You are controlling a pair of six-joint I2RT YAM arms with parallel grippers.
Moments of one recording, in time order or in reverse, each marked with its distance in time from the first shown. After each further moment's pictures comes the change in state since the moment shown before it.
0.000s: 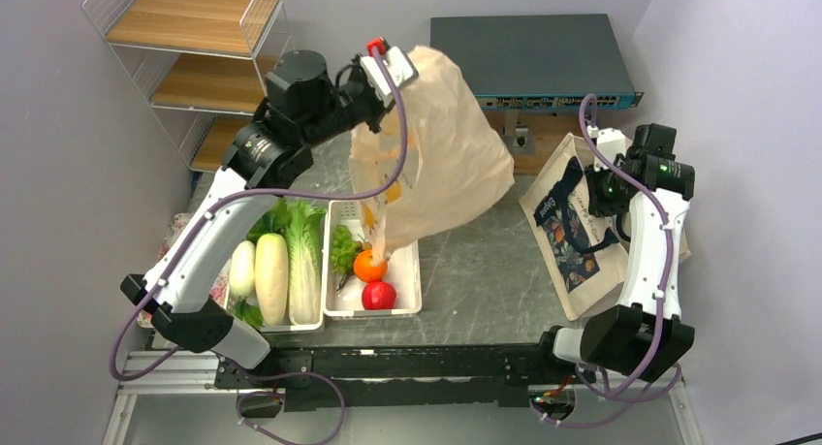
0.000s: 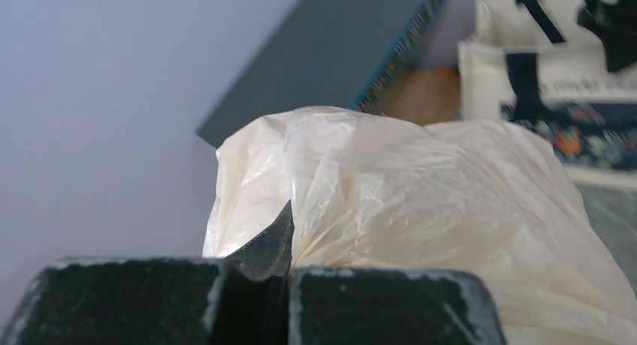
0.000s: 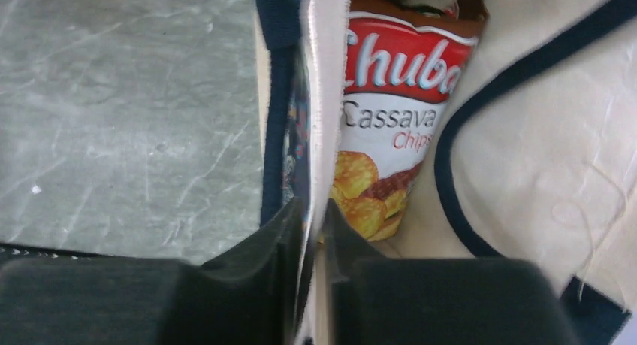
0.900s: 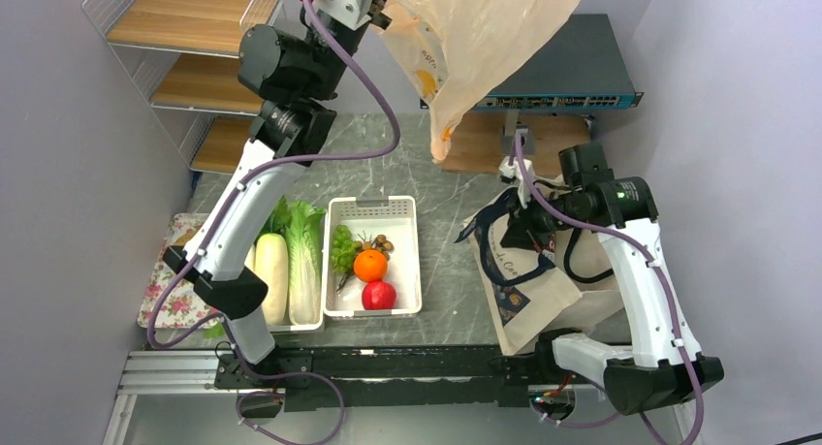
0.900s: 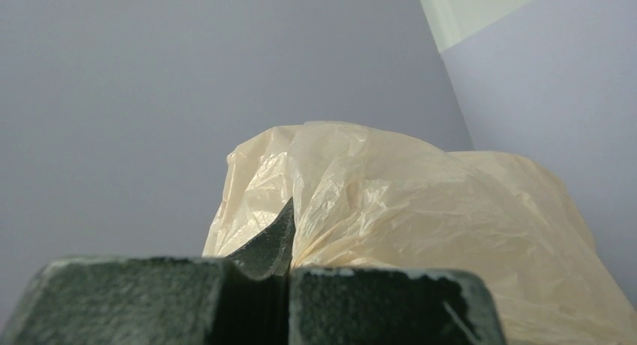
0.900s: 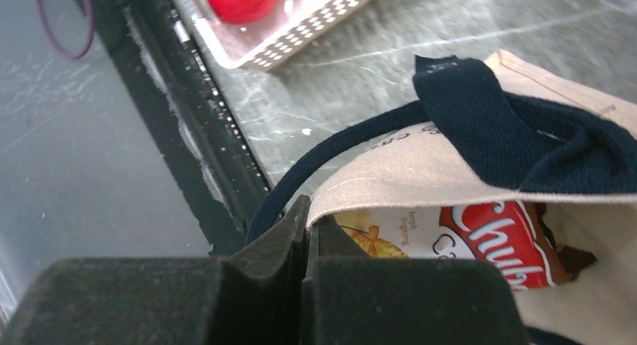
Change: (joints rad) left arm 0.006 0.232 0.363 0.754 -0.163 -0.013; right arm 0.483 -0.170 -0.035 -0.204 -0.531 -0.107
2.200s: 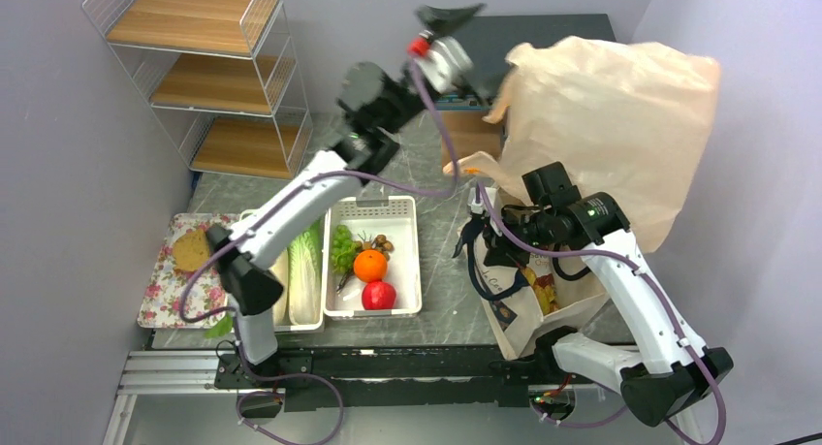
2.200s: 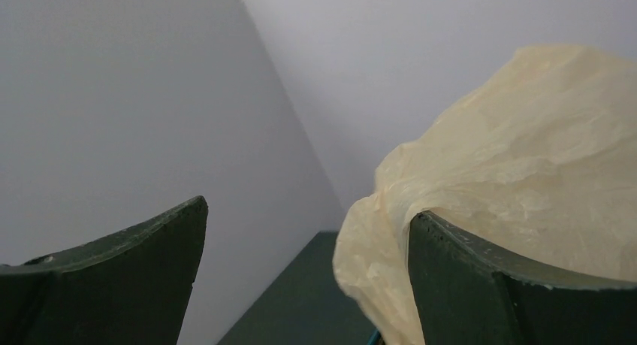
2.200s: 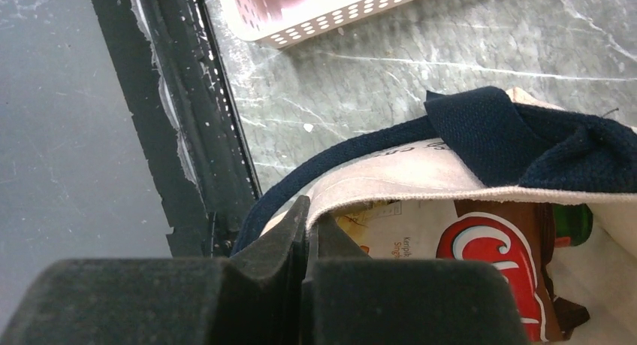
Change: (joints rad) left arm -0.199 0.159 -0.196 0.208 0.221 -0.070; right arm 0.263 -0.051 -0.180 0.125 0.069 -0.079
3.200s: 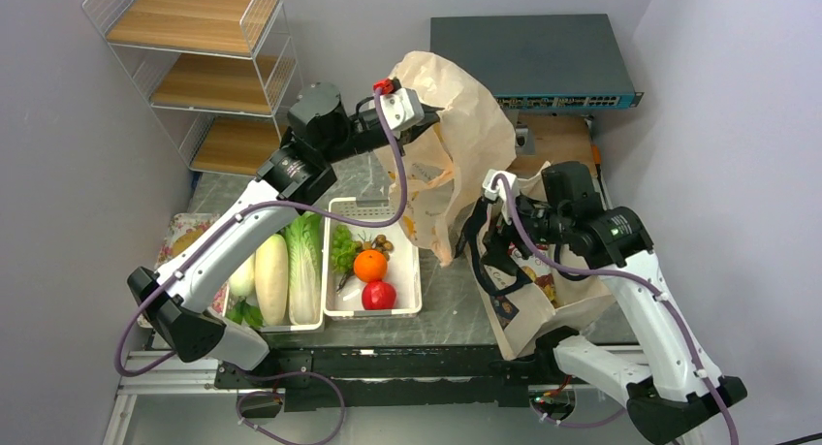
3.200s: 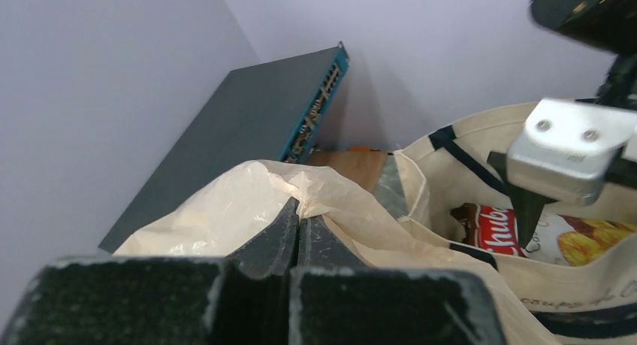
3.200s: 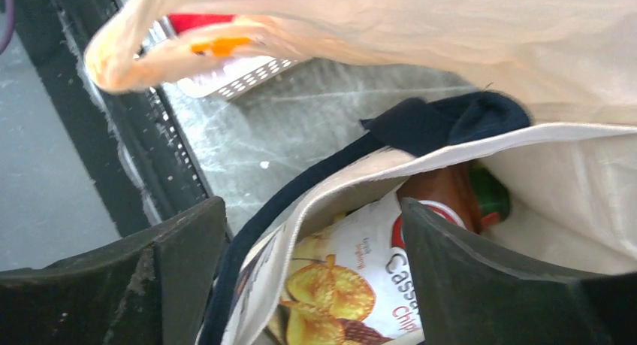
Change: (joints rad) left arm 0.178 -0.446 -0.491 -0.466 0.247 -0.009; right arm 0.001 -0.099 0.014 0.146 0.101 0.170
